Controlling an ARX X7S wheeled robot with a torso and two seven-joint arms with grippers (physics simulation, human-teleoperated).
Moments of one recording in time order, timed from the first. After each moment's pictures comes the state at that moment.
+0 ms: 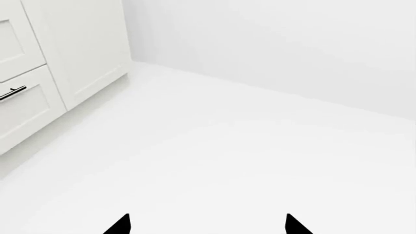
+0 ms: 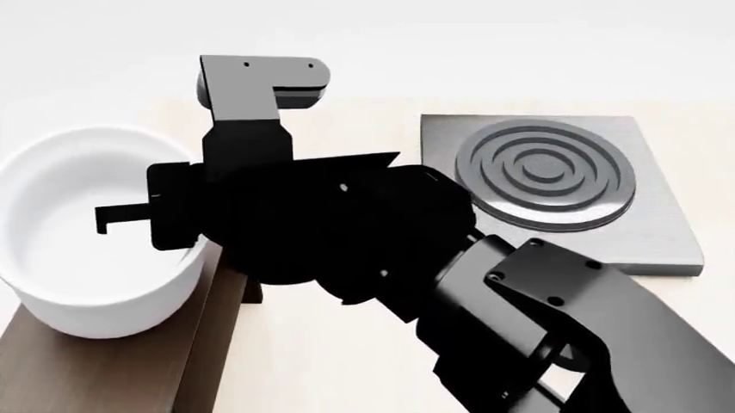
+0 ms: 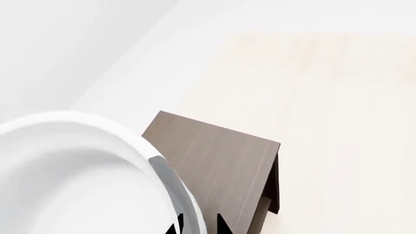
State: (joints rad) left arm 0.43 -0.06 -0.35 0.30 -0.51 0.14 -1.57; right arm 1.55 0.07 -1.37 0.64 1.89 0.53 0.45
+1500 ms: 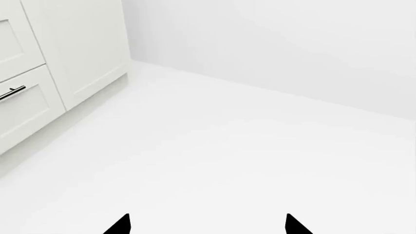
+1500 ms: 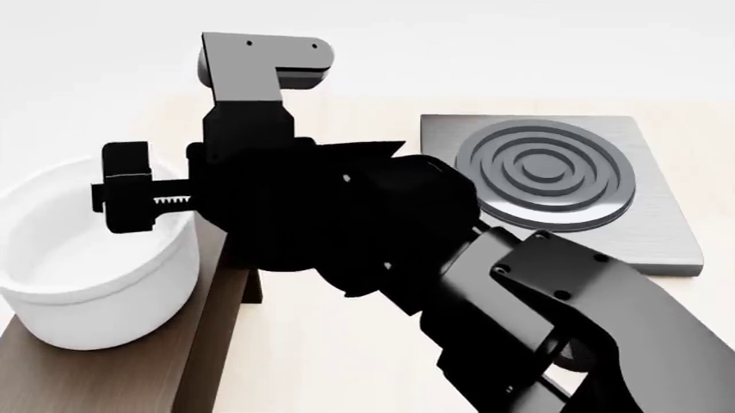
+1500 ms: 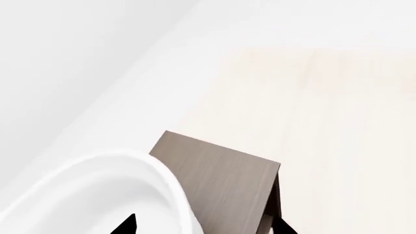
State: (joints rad) left arm 0.43 -0.06 -0.35 0.30 -0.51 0.14 -1.57; right arm 1.56 0.07 -1.36 0.63 1.88 0.50 0.45
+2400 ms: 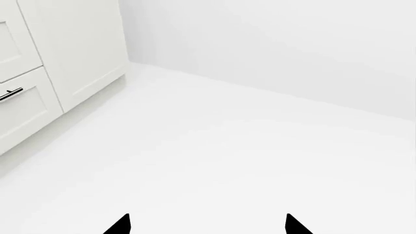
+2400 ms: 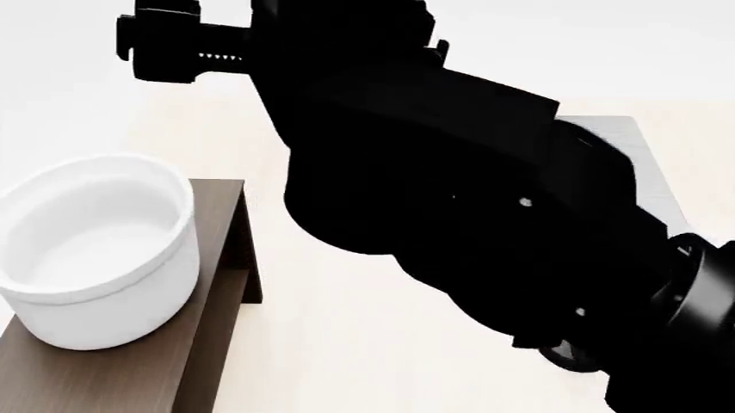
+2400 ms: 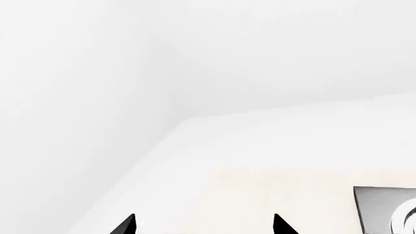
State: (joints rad) left arm 0.43 -0.06 -0.34 0.31 -0.50 0.13 -1.57; right arm 1.61 0.40 -1.16 0.03 1.81 0.25 0.83
